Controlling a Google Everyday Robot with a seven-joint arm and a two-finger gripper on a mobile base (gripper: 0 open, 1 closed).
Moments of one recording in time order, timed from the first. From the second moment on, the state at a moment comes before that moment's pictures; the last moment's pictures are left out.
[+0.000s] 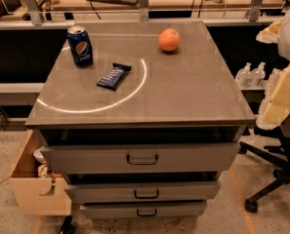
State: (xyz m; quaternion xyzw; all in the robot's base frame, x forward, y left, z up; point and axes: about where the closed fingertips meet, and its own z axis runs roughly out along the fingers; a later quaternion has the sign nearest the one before) arm 0.438 -0.211 0.995 -0.60 0.78 -0.06 0.19
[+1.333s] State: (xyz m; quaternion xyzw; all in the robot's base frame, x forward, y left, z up) arm 0.537 -0.208 0.976 -0.49 0.80 -0.01 0.34
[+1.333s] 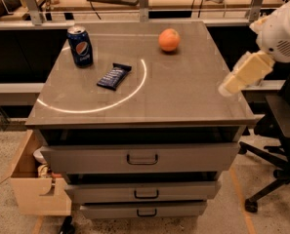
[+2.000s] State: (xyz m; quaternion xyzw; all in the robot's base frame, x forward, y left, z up) arm 0.655 -0.171 1.001 -0.40 0.74 0.10 0.54
